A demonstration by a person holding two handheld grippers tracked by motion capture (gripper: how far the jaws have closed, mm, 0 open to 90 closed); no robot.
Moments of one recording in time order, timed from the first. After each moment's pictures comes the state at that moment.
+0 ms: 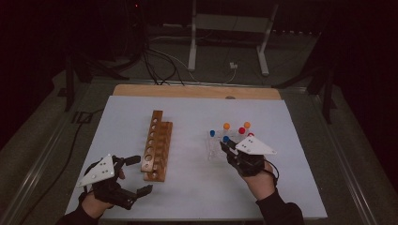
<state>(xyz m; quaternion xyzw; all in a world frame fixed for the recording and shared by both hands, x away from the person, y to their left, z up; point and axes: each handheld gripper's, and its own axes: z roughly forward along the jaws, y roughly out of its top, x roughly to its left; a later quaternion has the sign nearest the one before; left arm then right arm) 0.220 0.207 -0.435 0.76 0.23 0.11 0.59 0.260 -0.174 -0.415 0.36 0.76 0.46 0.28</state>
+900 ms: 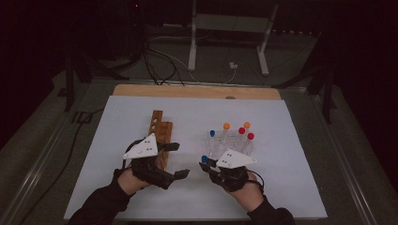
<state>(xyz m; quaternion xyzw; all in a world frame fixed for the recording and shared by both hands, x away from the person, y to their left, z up) 0.264 0.122 -0.408 0.79 0.17 0.06 0.58 0.239 -0.138 -0.431 0.28 0.82 0.47 0.18</state>
